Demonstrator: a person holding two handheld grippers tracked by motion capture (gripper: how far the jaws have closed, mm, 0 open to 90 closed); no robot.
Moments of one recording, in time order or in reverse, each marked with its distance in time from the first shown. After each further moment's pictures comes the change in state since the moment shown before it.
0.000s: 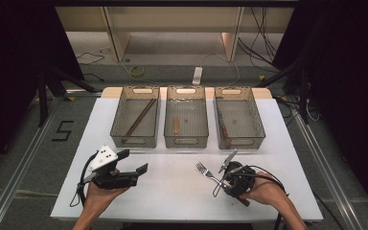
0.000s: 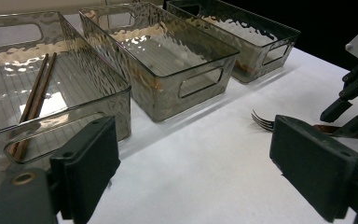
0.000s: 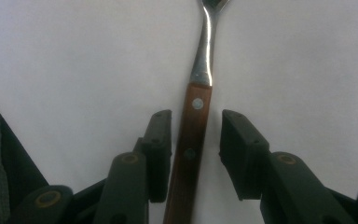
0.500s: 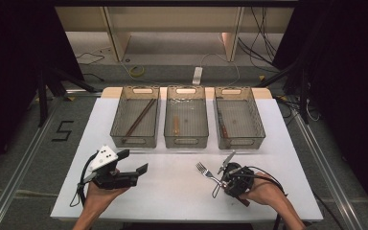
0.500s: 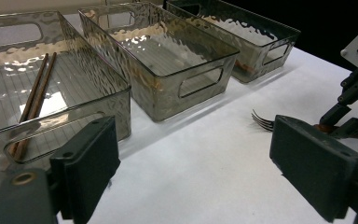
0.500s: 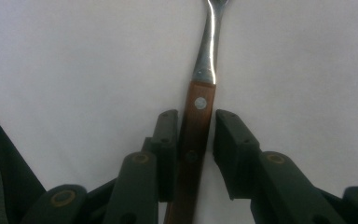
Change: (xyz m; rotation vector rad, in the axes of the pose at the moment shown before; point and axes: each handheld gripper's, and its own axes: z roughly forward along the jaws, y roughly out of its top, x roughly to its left) left arm 0.000 0.000 0.000 0.001 0.000 0.003; right arm 0.000 0.001 0.005 0.022 0.001 -0.004
